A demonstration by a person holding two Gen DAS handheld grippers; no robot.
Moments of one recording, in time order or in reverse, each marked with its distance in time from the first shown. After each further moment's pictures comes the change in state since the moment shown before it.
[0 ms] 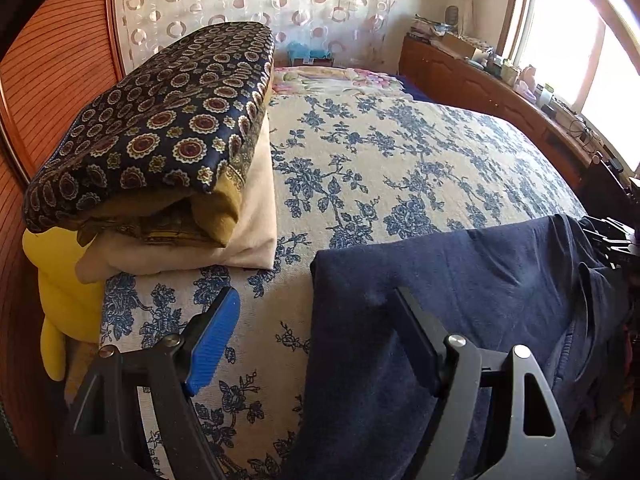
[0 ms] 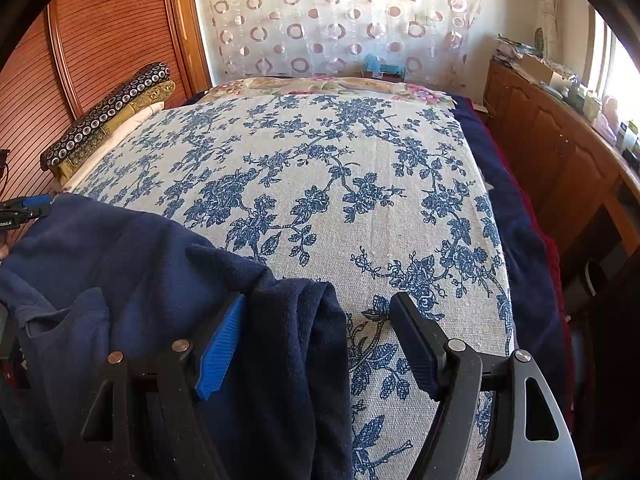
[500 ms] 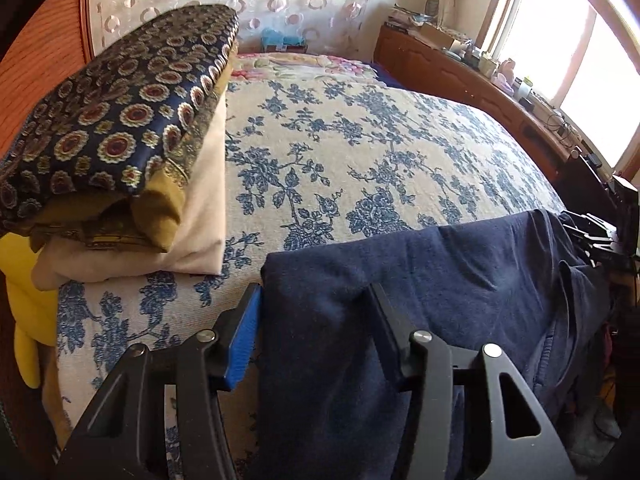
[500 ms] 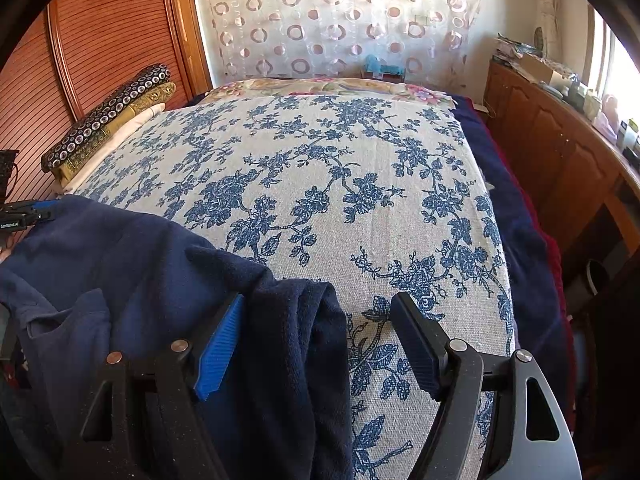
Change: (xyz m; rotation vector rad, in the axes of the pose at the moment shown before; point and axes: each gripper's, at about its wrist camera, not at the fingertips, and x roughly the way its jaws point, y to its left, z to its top) left arm 0.022 -0.011 0.012 -0.001 0.066 -0.122; right arm 0.000 -0.001 0.000 0.007 -0.005 0.008
